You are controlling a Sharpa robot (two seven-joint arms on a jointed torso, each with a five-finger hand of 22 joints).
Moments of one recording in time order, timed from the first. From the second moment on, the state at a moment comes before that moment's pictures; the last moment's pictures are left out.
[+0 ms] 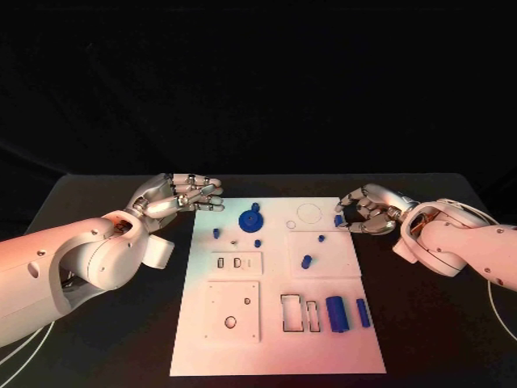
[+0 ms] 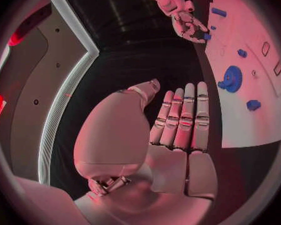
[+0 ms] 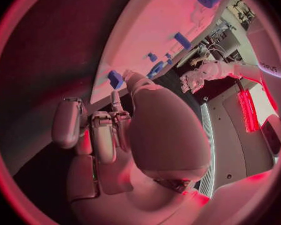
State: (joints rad) left arm 1.19 -0.94 -0.03 1.60 -0.14 -0.18 0.37; left_hand 1.41 -0.17 0.48 0.16 0.10 0.87 0.22 0.26 0.17 1.05 0.18 0.07 0.06 1.00 0.14 0.25 0.22 0.17 0.93 0.24 0.27 0.07; right arm 1.24 -0.99 -0.15 1.44 -1.10 -0.37 0.08; right_hand 1.44 -0.23 0.28 0.22 0.24 0.89 0.16 0.19 0.38 1.46 0.07 1.50 1.31 1.47 0.00 1.57 1.31 0.08 1.38 0.11 1.27 1.20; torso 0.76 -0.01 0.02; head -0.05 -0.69
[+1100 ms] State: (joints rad) left arm 1.19 -0.94 -0.02 1.60 -0.14 -0.18 0.37; left_hand 1.41 -0.17 0.48 0.16 0.10 0.87 0.22 0.26 0.17 1.05 0.18 0.07 0.06 1.00 0.14 0.24 0.22 0.17 0.93 0.24 0.27 0.07; right arm 1.23 -0.97 -0.15 1.42 -1.12 -0.37 0.06; right_hand 1.45 -0.20 0.32 0.22 0.24 0.93 0.15 0.19 0.39 1.46 0.07 1.51 1.31 1.47 0.00 1.57 1.31 0.08 1.38 0.11 1.27 1.22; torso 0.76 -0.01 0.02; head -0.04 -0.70
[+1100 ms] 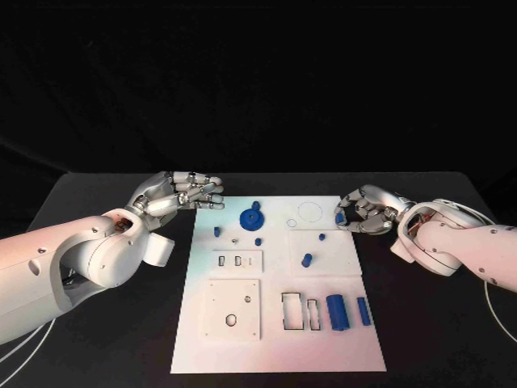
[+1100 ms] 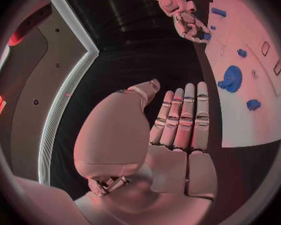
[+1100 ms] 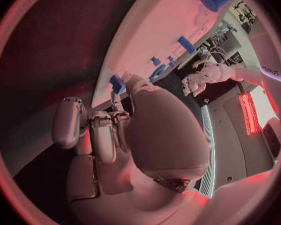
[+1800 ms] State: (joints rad) left arm 1.19 -0.94 -0.02 1.60 -0.14 -0.18 0.37; left_hand 1.41 -0.17 0.48 0.16 0.10 0.87 0.22 0.26 0.17 1.05 0.18 0.07 0.06 1.00 0.14 0.24 0.22 0.17 0.93 0.24 0.27 0.07; right arm 1.23 -0.96 -0.15 1.43 -1.13 -0.39 0.06; right_hand 1.45 -0.16 0.45 0.18 0.23 1.00 0.13 0.20 0.40 1.47 0.05 1.52 1.31 1.47 -0.01 1.57 1.31 0.08 1.40 0.09 1.29 1.25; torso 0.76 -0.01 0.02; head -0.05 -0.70
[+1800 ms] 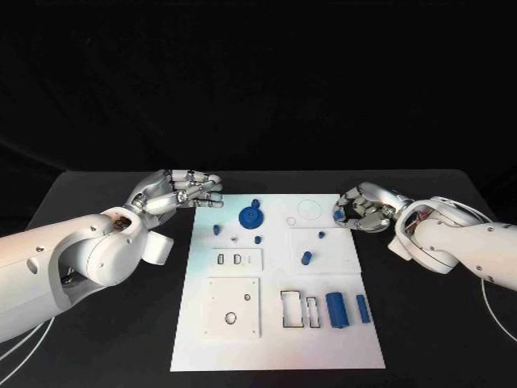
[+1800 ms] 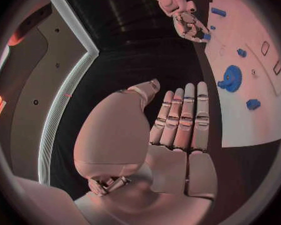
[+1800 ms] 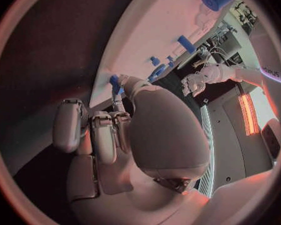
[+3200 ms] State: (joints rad) left arm 1.19 -0.91 -0.03 1.57 -0.14 -0.18 0.37; left_hand 1.41 -0.17 0.48 0.16 0.10 0.87 0.22 0.26 0.17 1.05 0.18 0.07 0.06 1.00 0.14 0.24 0.22 0.17 0.93 0.24 0.27 0.07; right arm 1.20 -0.69 -0.15 1.69 -1.36 -0.46 -0.29; right_hand 1.37 -0.17 0.47 0.18 0.23 1.01 0.13 0.22 0.40 1.47 0.04 1.52 1.31 1.47 -0.03 1.57 1.31 0.08 1.40 0.08 1.29 1.24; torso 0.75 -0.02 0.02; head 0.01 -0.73
